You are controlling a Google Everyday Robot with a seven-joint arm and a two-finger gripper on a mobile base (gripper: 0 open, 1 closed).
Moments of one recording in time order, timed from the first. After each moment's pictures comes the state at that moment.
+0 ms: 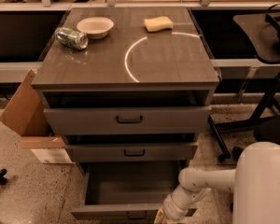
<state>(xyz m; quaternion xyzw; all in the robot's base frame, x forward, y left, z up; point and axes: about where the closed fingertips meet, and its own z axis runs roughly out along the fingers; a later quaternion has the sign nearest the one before) 0.343 -0.085 0.274 -0.76 0.54 0.35 0.11</state>
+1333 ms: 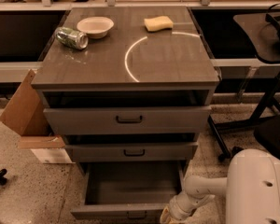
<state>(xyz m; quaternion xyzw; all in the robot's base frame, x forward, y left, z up) 0.379 -0.120 0.193 -0.73 0.61 0.28 0.12</state>
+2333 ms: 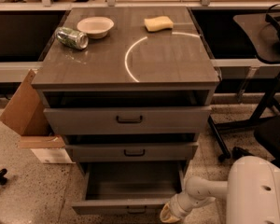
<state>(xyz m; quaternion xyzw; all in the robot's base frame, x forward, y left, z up) 0.405 -0.126 0.165 -0.71 0.64 0.26 0.15</state>
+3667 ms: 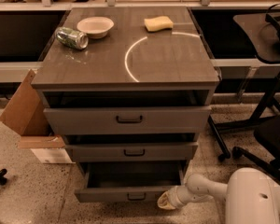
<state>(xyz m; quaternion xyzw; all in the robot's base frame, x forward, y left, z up) 0.477 -0.119 0.134 -0.65 0.68 0.24 0.23</state>
